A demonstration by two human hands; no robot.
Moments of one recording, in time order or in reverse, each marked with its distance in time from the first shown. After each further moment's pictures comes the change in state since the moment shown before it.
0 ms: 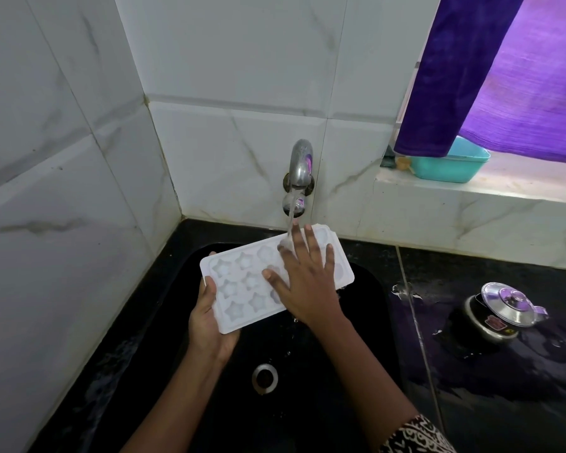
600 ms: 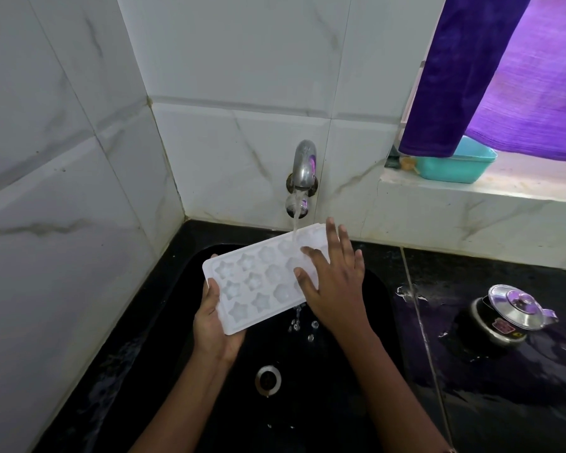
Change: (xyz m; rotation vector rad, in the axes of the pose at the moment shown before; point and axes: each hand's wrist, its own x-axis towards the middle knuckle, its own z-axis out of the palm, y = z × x) left_hand 0.002 -0.003 0.002 -0.001 0.034 -0.002; right_hand -0.018 0.015 -0.022 0.131 0.163 0.079
